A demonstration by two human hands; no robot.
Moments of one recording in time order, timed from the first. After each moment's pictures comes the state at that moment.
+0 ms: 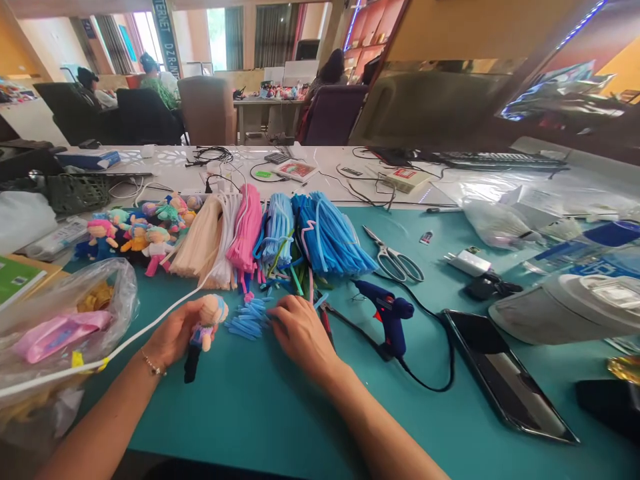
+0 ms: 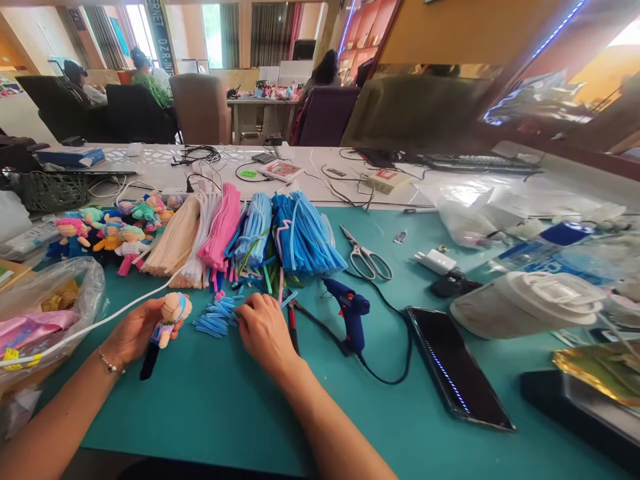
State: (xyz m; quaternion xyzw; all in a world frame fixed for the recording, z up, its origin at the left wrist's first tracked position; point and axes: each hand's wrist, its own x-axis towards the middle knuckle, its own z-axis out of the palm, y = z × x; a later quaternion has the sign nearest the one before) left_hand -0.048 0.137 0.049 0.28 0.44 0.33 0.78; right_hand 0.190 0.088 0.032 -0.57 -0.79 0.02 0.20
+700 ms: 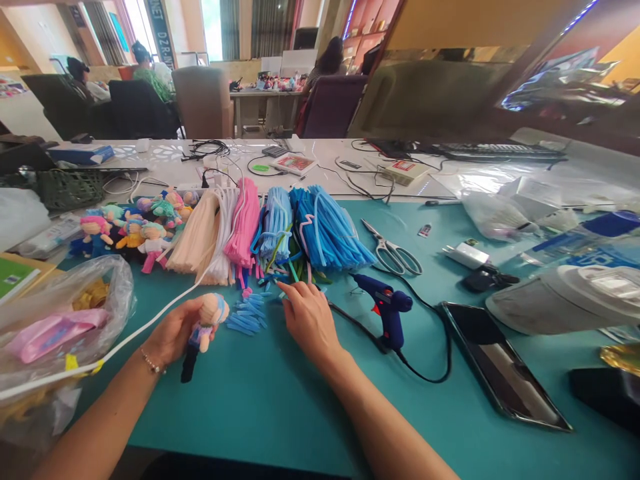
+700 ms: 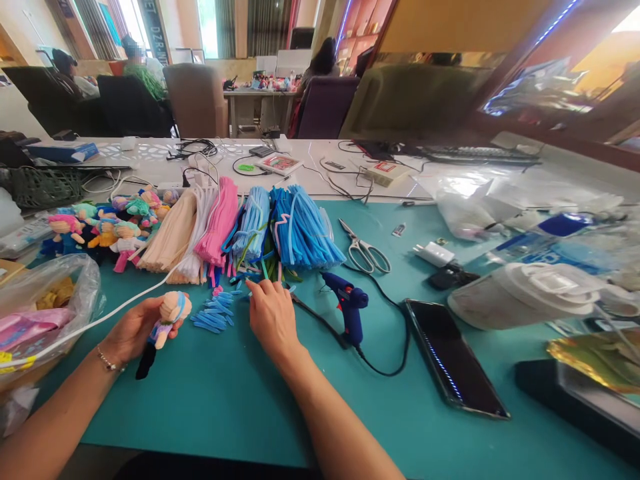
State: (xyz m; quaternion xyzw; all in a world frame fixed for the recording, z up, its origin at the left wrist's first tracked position) left_hand -0.049 0.135 0.046 0.30 0.44 0.30 0.79; right_hand 0.196 0.097 0.028 -0.65 -0.74 -0.01 0.19
